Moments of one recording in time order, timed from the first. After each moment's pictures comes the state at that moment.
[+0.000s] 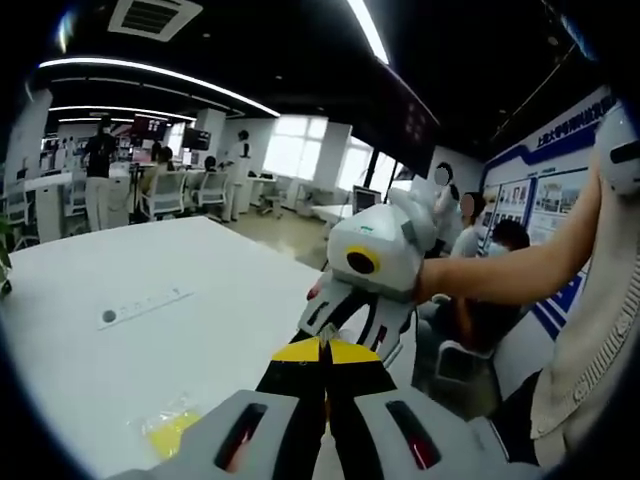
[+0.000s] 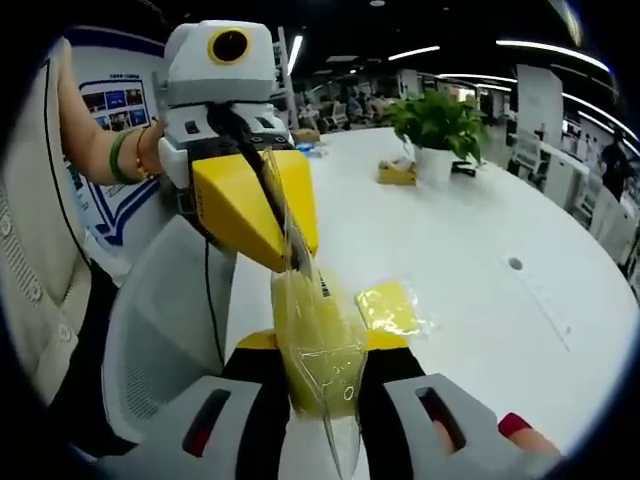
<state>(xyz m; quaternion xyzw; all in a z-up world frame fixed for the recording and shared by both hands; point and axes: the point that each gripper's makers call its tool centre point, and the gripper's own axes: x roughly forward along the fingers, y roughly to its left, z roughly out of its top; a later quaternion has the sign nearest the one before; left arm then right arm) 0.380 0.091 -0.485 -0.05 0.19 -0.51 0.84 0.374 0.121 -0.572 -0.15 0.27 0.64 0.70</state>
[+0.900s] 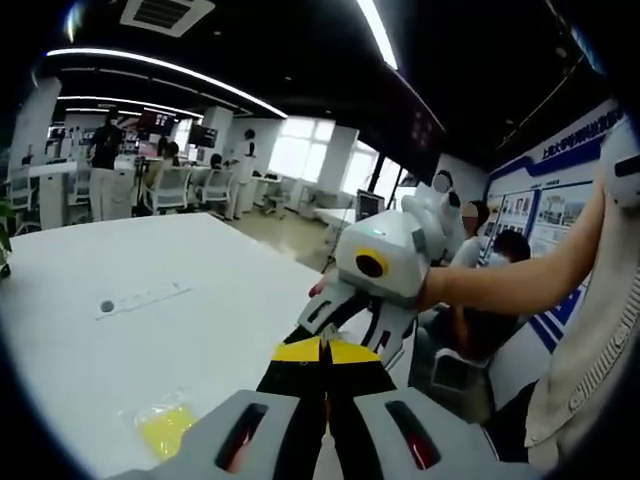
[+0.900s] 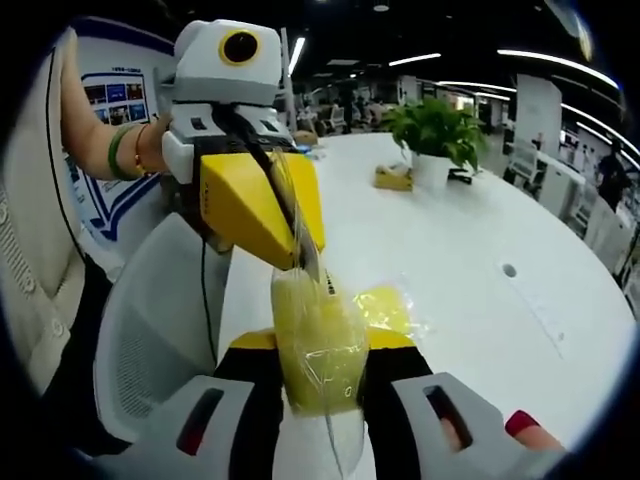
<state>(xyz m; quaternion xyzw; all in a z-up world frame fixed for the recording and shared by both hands) 0.379 0.094 -0.487 -0.07 0.19 -0.50 0.84 0.375 0.121 -0.572 -0.16 0.25 0.64 0.71</state>
